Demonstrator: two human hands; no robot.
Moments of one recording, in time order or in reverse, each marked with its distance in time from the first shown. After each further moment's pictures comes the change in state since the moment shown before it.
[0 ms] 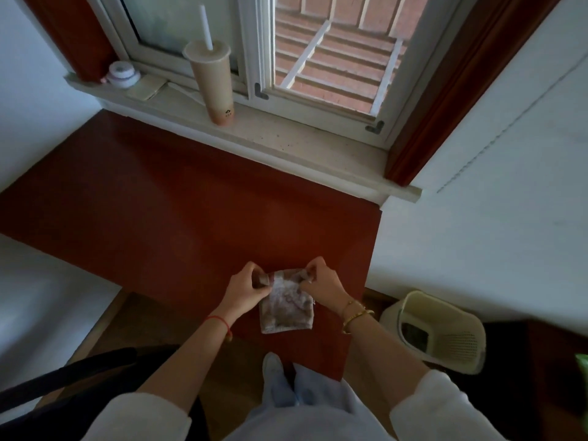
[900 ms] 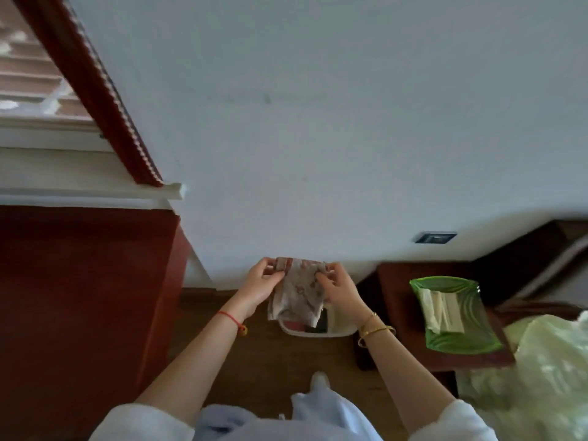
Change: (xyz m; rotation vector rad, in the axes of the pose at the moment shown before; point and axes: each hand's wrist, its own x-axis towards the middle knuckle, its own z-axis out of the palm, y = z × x) left_hand -0.022 0.314 0.363 -0.383 -0.426 0.036; right_hand -0.165 0.334 -0.283 0.567 0.504 0.200
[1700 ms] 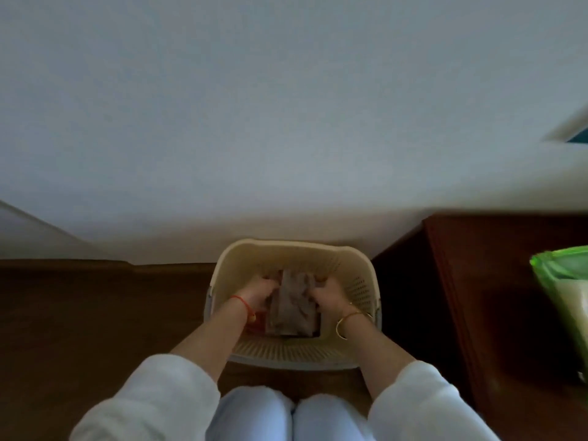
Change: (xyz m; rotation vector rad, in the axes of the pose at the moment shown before) left_hand 0.402 -0.359 0.192 -0.037 0.043 -0.533; right_hand 0.356 0.453 0.034 0.027 -0.087 0.334
